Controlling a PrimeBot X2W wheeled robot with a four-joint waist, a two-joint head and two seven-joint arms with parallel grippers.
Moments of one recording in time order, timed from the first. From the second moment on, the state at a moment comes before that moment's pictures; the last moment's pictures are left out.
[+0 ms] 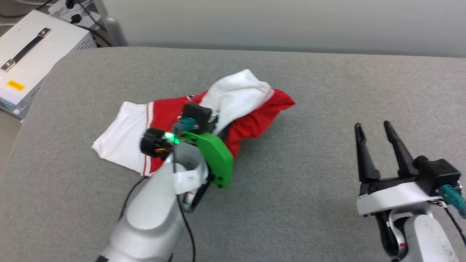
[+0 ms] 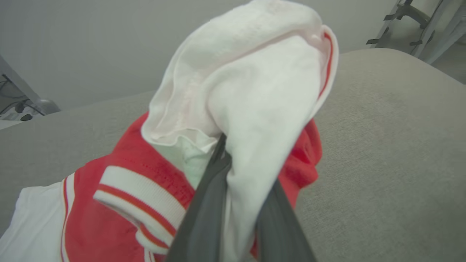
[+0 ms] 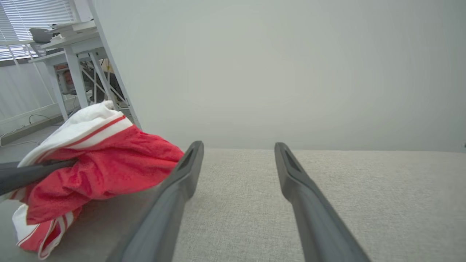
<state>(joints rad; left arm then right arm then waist) -0.59 0.15 -0.54 0.47 -0.43 -0.06 0.07 -0.14 -0.05 0.03 0.08 0.19 0.13 -0.25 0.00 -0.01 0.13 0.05</state>
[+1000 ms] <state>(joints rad) -0.72 0.05 -0.98 0.56 -0.54 0.01 -0.14 -0.16 -0.05 -0.11 0.01 0.28 0.13 -0.26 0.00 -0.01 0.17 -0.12</state>
